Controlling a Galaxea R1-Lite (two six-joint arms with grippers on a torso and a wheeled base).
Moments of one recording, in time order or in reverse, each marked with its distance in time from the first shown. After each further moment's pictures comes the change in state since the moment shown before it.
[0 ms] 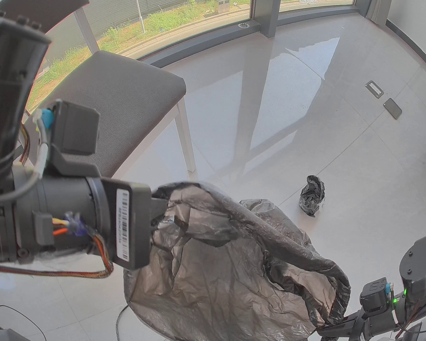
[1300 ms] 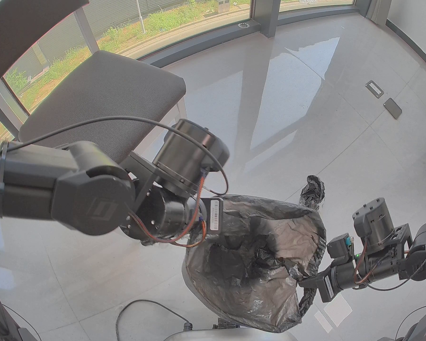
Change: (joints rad) left arm 0.263 0.465 0.021 -0.280 -0.085 -0.027; right arm -0.383 0.428 -0.133 -0.224 0.163 -0.121
